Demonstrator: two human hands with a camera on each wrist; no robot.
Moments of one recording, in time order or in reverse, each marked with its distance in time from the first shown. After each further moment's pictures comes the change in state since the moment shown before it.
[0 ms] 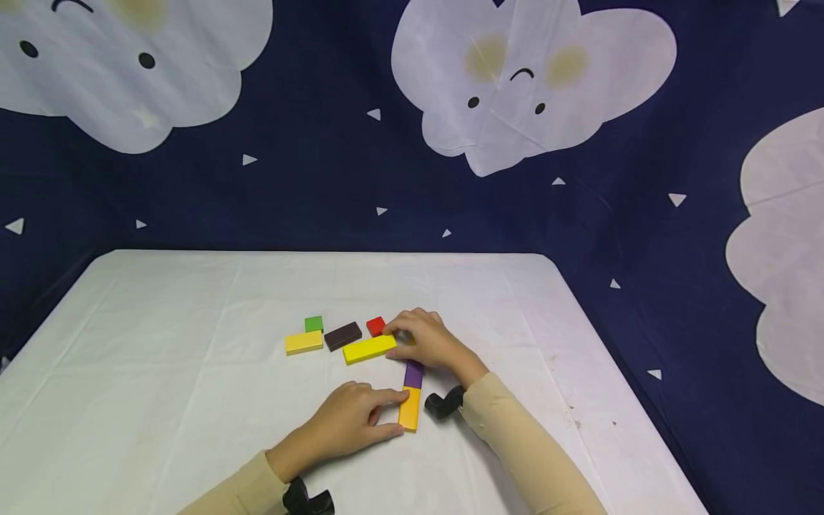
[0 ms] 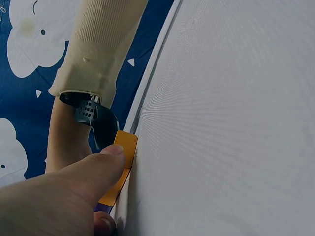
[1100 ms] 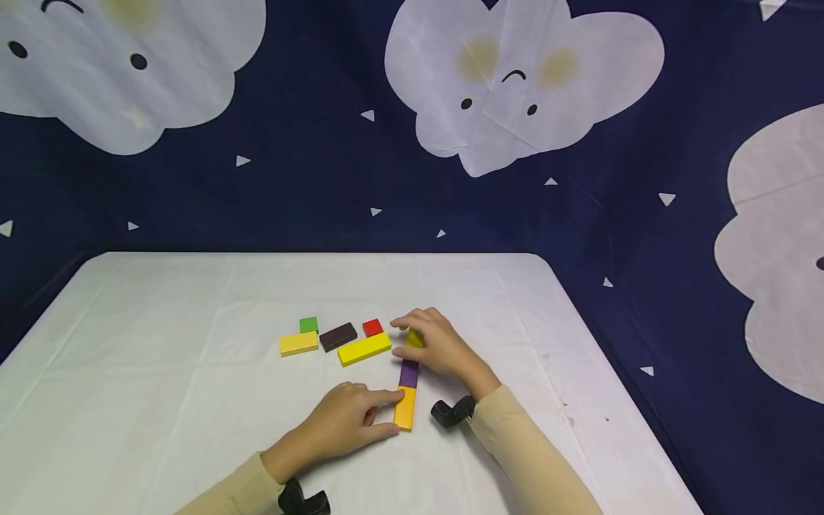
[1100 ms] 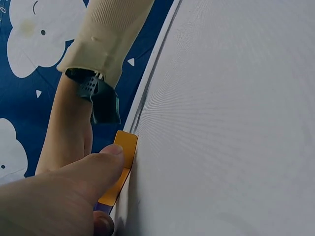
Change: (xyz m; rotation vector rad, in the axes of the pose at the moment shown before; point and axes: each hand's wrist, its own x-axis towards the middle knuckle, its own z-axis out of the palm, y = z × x) left_hand 0.001 0.001 -0.001 0.016 -0.002 0.003; right_hand -0.029 0.001 -0.009 0.076 0.125 0.025
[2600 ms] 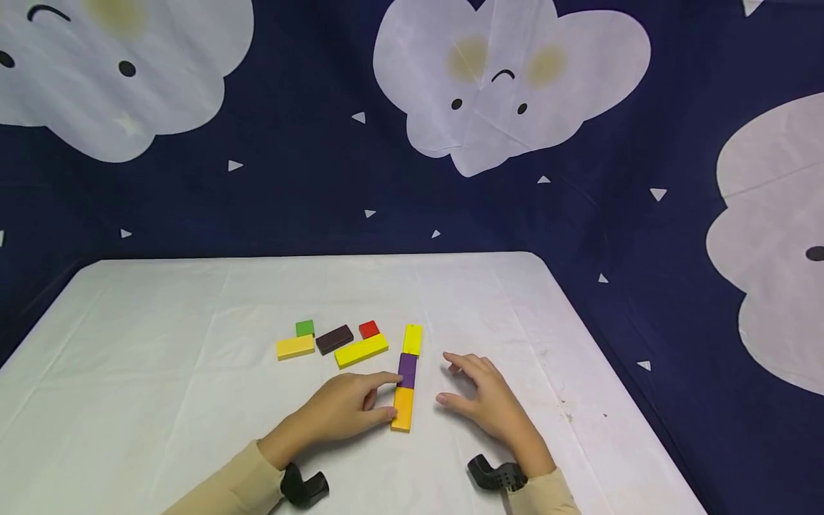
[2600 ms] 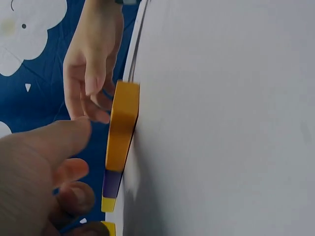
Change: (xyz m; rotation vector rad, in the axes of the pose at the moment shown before) left_hand 0.018 -0.003 -0.015 -0.120 -0.061 -0.055; right_hand -0.113 0.020 0.007 -0.010 0.276 0.095
